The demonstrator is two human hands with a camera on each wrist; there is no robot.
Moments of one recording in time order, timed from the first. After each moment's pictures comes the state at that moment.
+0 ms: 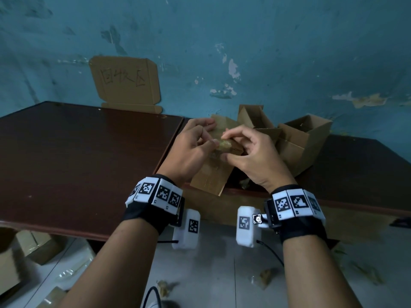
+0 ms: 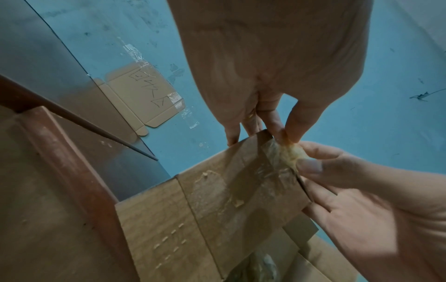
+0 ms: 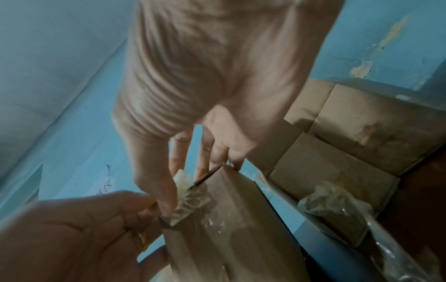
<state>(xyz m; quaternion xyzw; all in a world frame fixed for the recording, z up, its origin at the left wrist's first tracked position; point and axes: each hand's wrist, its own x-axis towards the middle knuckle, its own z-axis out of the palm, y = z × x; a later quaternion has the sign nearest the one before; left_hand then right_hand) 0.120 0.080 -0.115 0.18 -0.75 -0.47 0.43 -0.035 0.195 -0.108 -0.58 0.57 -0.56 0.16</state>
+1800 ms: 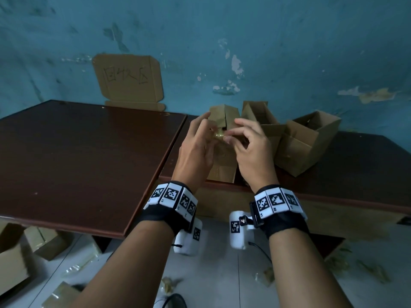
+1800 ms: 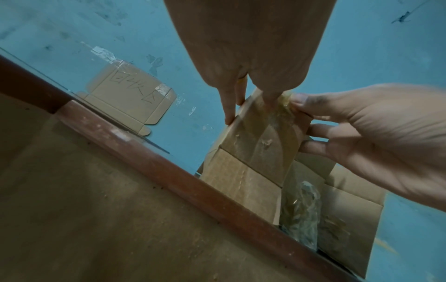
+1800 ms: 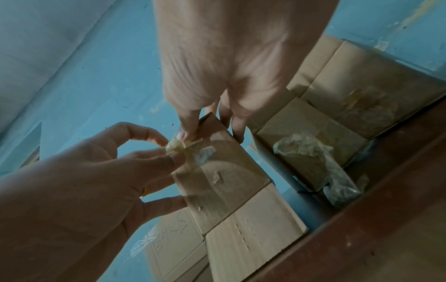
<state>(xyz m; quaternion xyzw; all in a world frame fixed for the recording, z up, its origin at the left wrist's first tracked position) 0.106 0.077 -0.152 0.16 -0.80 -0.23 0.53 -0.029 0.164 -0.135 -0.52 0.64 -0.56 -0.07</state>
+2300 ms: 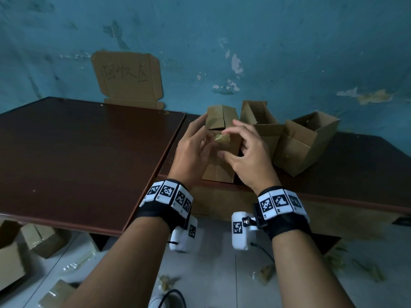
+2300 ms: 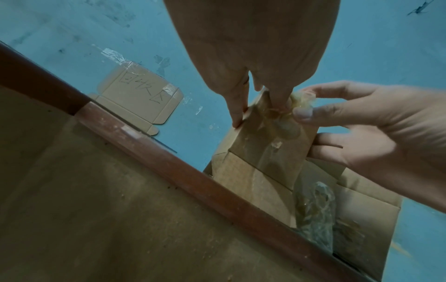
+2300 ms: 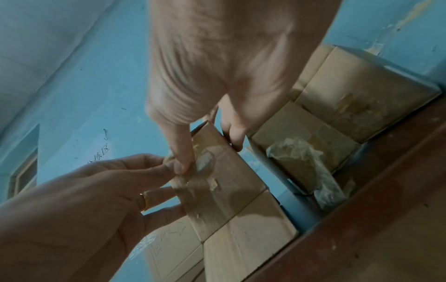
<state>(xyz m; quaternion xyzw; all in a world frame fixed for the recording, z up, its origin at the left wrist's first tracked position) 0.109 0.065 -0.155 0.19 -0.81 -0.23 0.51 -0.033 0.171 -0.143 -0.56 0.64 -0.53 0.02</state>
